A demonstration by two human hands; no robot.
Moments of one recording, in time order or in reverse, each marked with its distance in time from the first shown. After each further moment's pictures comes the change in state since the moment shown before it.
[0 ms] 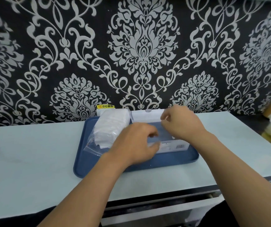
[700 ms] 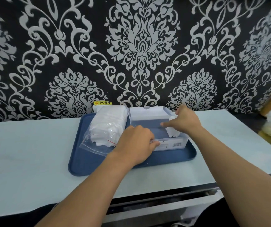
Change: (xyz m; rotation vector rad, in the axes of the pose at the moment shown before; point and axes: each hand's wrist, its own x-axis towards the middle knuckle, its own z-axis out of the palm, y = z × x) left_hand 0.005 0.008 0.017 0.274 -0.111 -0.062; right_hand 0.031 0.052 0.032 0.141 -0.096 0.383
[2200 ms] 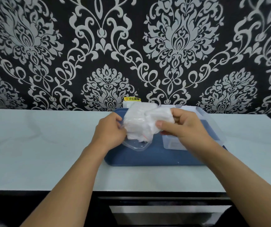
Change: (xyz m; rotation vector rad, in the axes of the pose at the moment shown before) left_hand -0.052 -0.129 -0.023 -0.472 0.151 -0.670; right_hand -0.108 -0.084 0.014 0.994 -0.410 -0.411
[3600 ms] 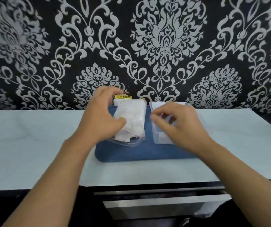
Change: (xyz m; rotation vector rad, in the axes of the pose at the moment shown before) left_hand -0.029 0.040 -0.036 -0.076 0.110 0.399; right_hand -0.017 -0.010 -0.011 -0.728 0.060 -0.447
